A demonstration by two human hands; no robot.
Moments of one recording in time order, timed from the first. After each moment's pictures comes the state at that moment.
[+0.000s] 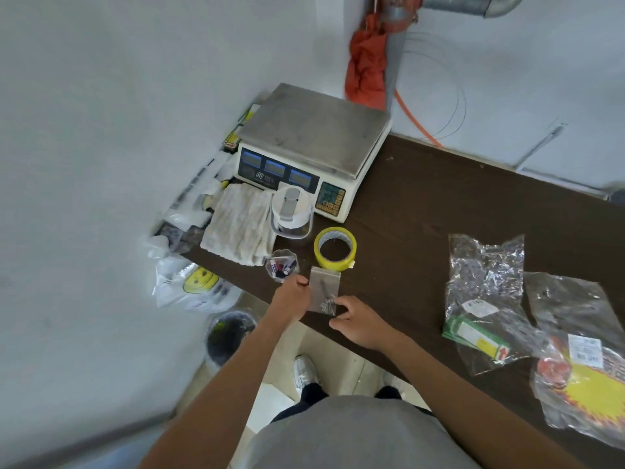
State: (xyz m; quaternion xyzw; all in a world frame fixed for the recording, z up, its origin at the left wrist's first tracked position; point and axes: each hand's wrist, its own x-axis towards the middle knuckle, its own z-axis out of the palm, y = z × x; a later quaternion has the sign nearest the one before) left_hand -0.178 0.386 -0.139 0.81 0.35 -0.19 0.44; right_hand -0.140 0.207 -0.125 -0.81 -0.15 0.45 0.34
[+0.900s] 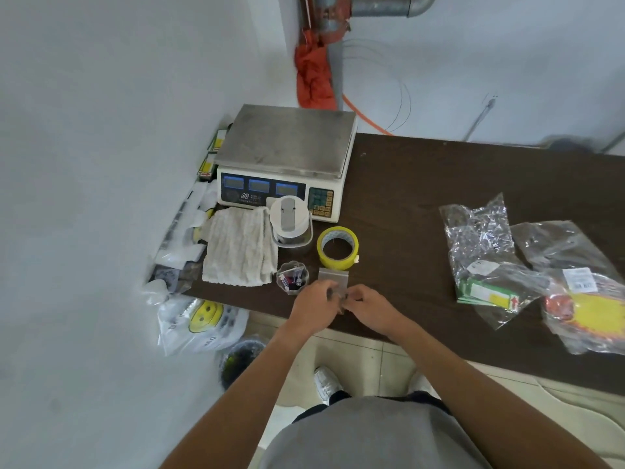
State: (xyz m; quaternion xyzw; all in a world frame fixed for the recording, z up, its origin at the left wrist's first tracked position) left_hand -0.178 0.399 -0.132 0.92 0.08 -0.19 0.34; right_hand -0.161 0.244 -0.126 -0.82 0.03 0.37 0.44
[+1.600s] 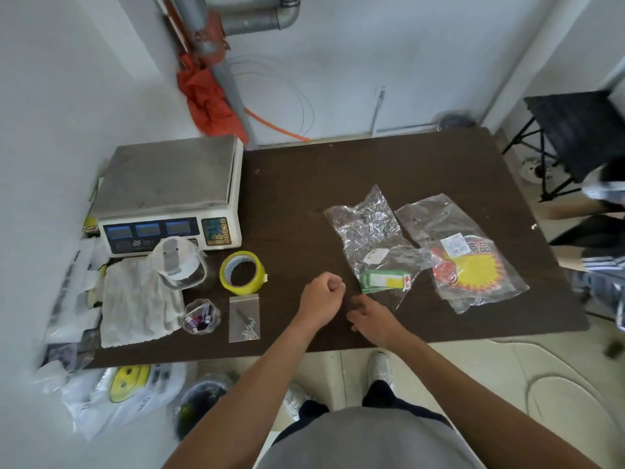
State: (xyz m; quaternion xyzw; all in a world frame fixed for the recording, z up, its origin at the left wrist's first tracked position) left_hand -0.134 0.207 -0.118 0.87 0.07 -0.26 0.42; right_hand -0.184 0.068 -0.139 -0.83 0.16 0.32 0.42
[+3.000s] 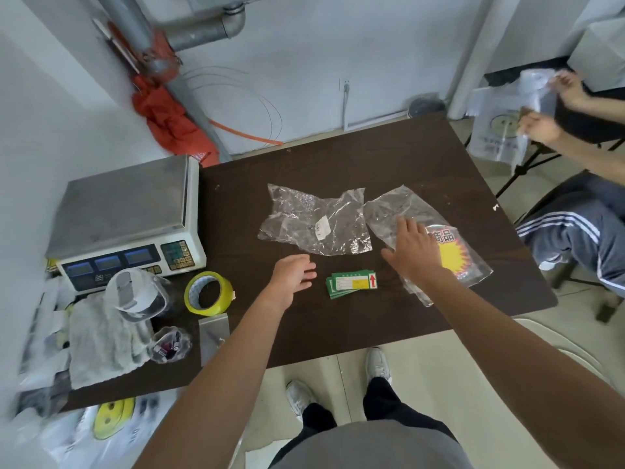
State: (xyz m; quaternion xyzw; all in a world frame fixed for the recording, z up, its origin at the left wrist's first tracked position) left_hand -0.068 0.159 -0.111 0.72 0.24 -0.31 0.57; right_hand -0.111 -0.089 -0.119 -0.98 0.15 0.08 0.13
